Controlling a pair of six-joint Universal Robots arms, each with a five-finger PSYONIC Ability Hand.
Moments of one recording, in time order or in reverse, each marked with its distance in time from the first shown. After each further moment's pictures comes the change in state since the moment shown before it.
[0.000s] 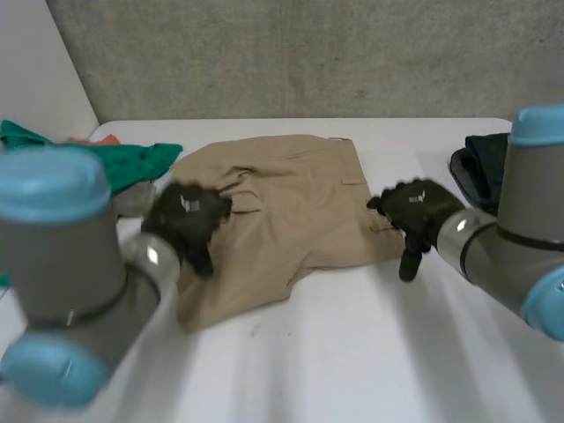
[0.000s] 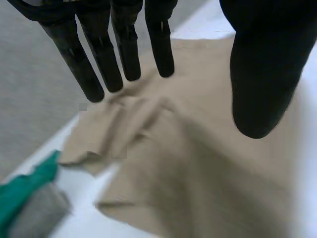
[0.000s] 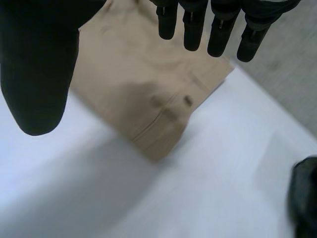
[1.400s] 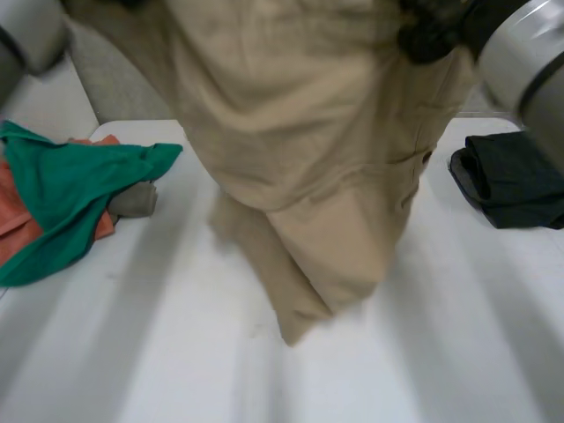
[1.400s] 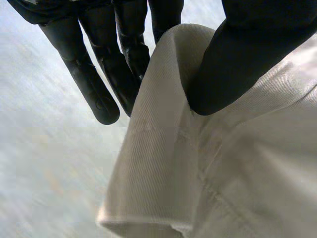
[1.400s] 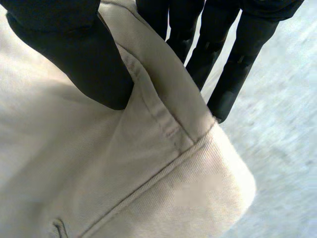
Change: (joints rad) left arm 0.158 0.170 0.642 -0.081 0.185 -0.009; right arm 0.089 -0.276 -0.393 -0.060 -0.016 0.041; left_hand 0.607 0.675 0.670 0.675 0.630; right_hand 0.886 0.947 0.944 0.946 0.892
